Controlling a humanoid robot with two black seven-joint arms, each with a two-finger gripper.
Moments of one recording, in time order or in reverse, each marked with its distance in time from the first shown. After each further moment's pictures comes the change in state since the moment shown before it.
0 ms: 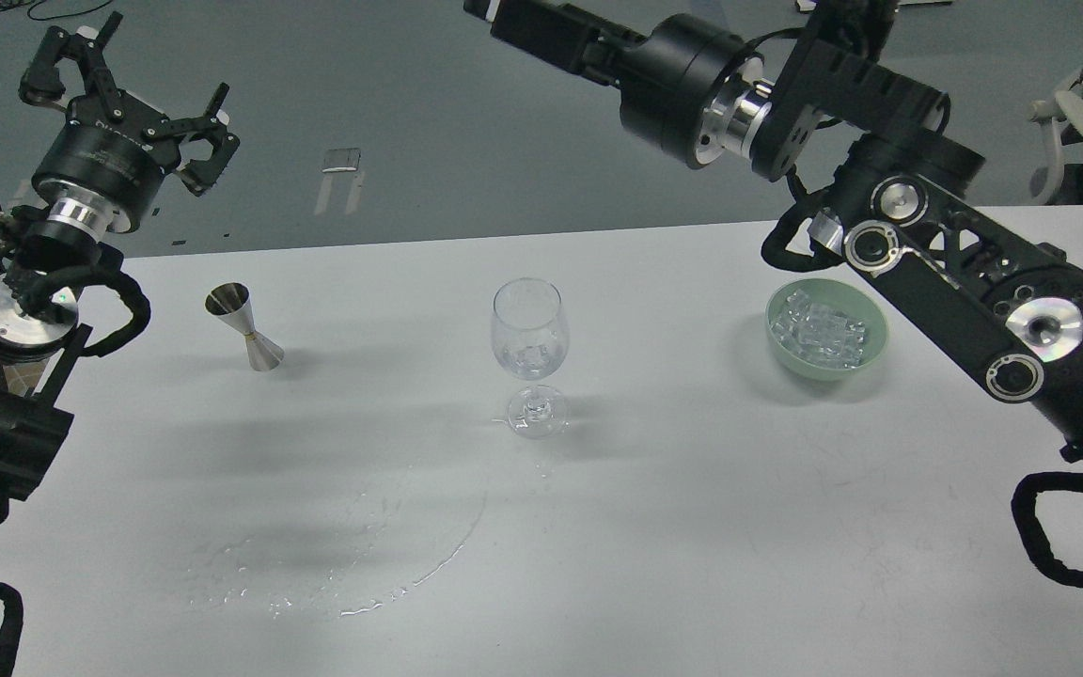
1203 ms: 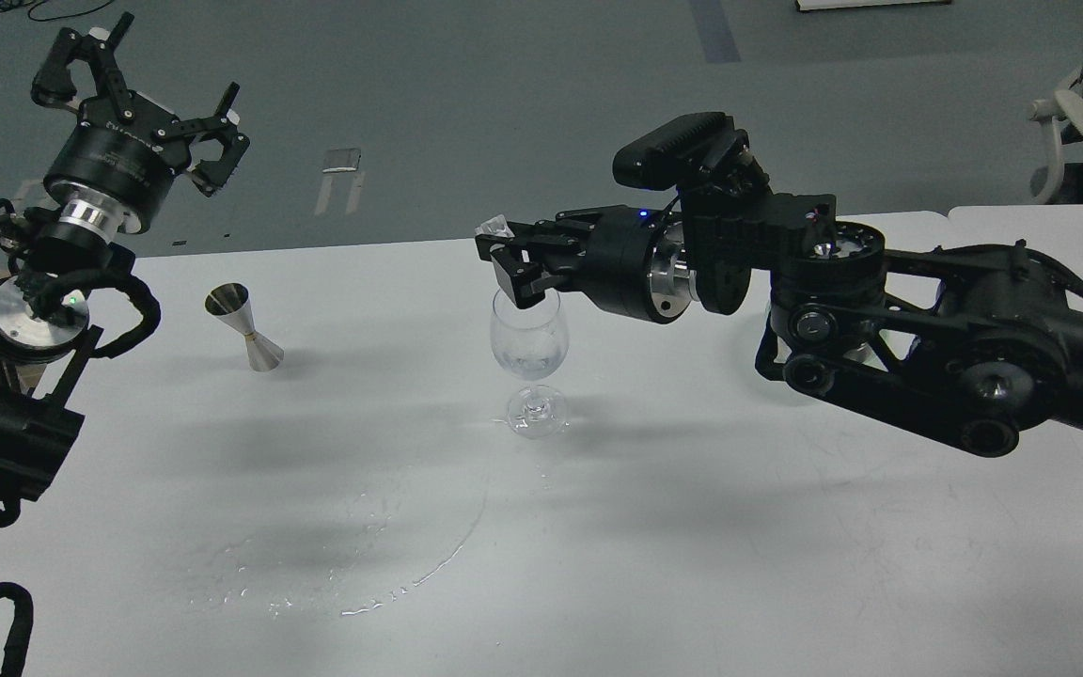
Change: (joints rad) left arm 0.001 -0.018 -0.002 0.000 -0.001 -0.013 -0.007; right arm 0.217 -0.213 -0.675 0.010 -0.141 0.063 -0.010
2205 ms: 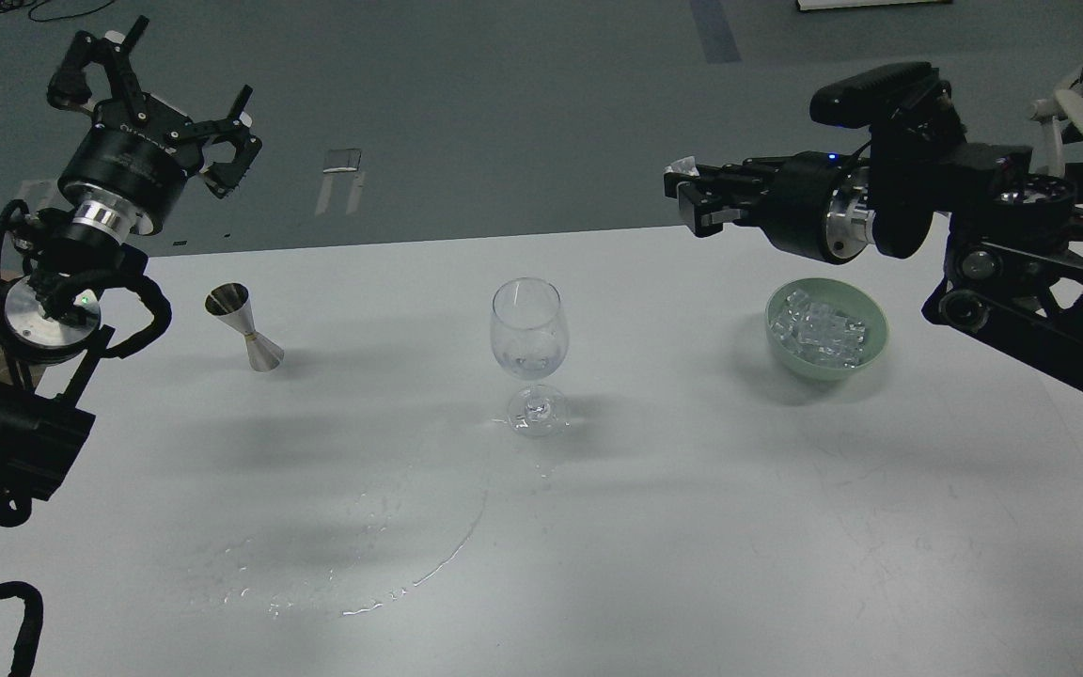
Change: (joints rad) left arm -0.003 -0.017 0.003 -0.002 0.000 0.007 0.006; right arm -0.015 -0.236 0.015 -0.033 0.016 -0.002 0.083
